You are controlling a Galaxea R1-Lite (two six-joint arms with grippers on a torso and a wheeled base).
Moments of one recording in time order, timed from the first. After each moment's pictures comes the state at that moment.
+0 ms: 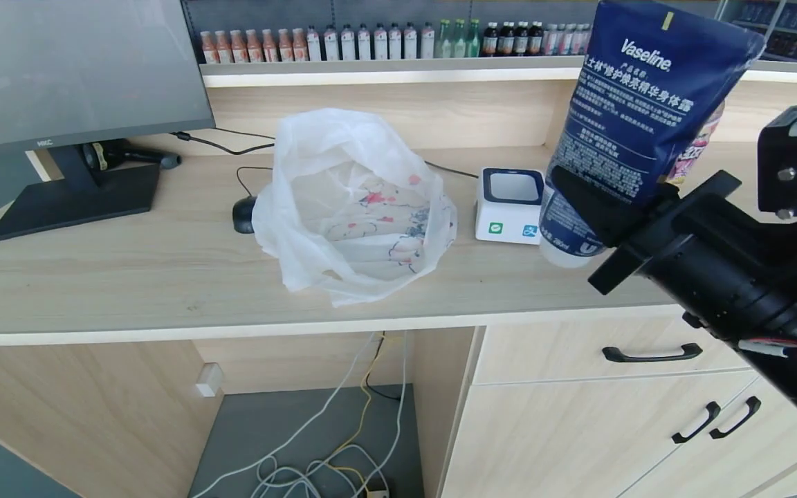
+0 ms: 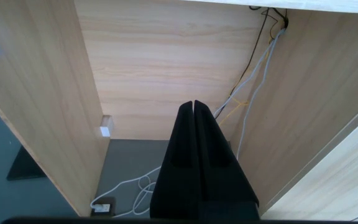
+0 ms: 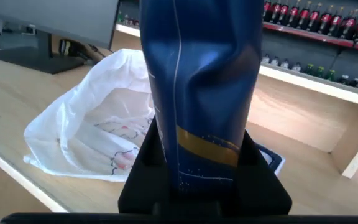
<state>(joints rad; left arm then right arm) 0.00 0.00 0.00 0.00 0.00 0.00 0.62 1.53 -0.60 -1.36 0.00 -0.34</state>
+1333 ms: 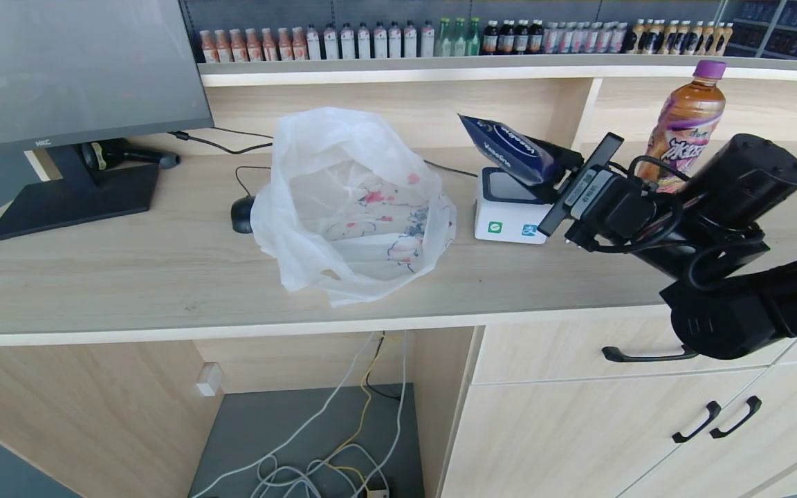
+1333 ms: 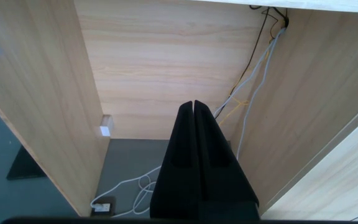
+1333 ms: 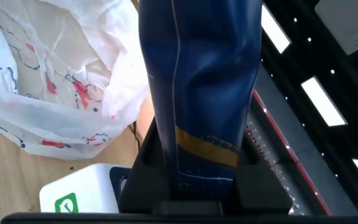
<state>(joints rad) 0.00 0.00 0.00 0.00 0.00 0.00 0.32 1.93 -1.04 -1.36 0.58 -1.03</state>
